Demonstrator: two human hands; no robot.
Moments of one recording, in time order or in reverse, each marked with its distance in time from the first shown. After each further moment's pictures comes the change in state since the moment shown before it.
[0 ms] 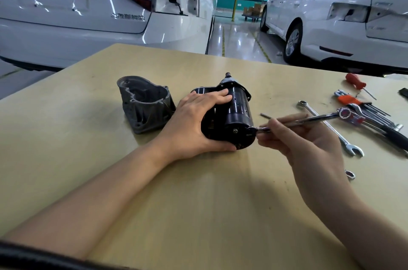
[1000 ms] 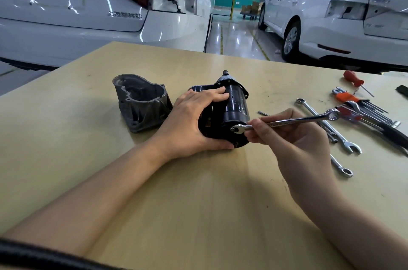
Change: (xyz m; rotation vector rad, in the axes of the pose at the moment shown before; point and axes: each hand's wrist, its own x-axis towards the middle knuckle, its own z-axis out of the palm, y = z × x) left_hand 0.001 0.001 0.001 -0.004 0.002 -0.010; right_hand -0.003 0.003 0.009 -0.111 -0.048 -0.084
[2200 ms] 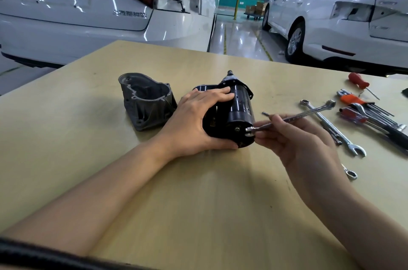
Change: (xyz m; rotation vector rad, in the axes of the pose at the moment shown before) left_hand 0.000 -0.001 -0.001 0.018 0.000 0.017; right_hand 0.005 -0.002 -0.006 0.266 -0.022 0.249
